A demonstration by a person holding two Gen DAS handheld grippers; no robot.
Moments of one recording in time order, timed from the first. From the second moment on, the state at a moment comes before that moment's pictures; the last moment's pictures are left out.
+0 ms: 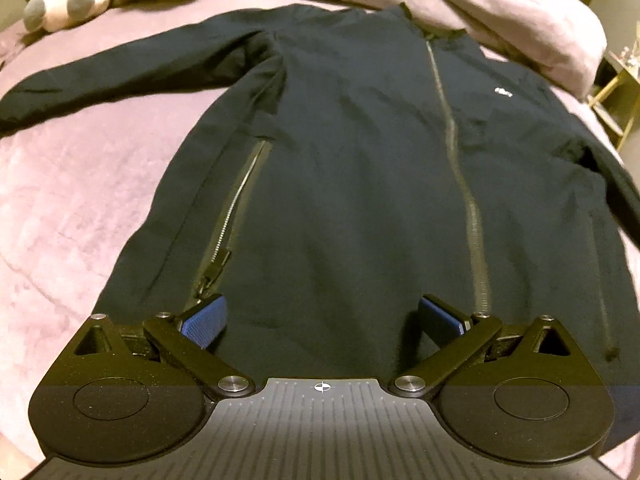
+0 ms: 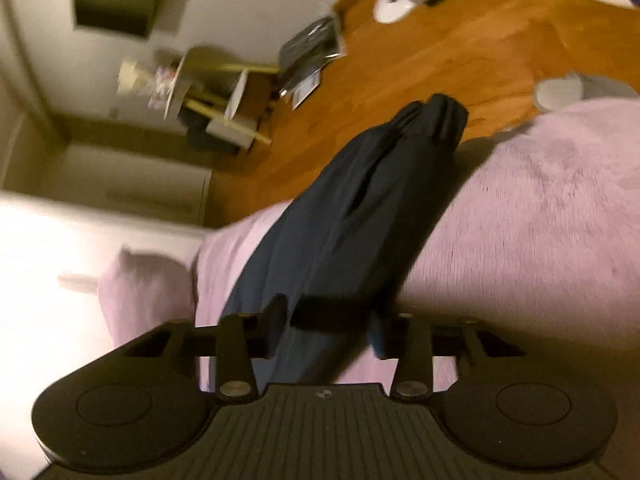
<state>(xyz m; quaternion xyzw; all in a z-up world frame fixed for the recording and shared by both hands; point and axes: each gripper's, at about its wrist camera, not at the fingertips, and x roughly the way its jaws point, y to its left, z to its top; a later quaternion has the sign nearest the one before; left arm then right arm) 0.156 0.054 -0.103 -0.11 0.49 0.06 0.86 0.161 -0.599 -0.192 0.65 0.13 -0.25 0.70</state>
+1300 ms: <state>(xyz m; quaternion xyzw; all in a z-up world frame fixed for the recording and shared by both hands) 0.332 -0.006 -0.136 -0.26 0.48 -0.14 0.83 0.189 -0.348 -0.102 0.25 0.34 0.05 0.90</state>
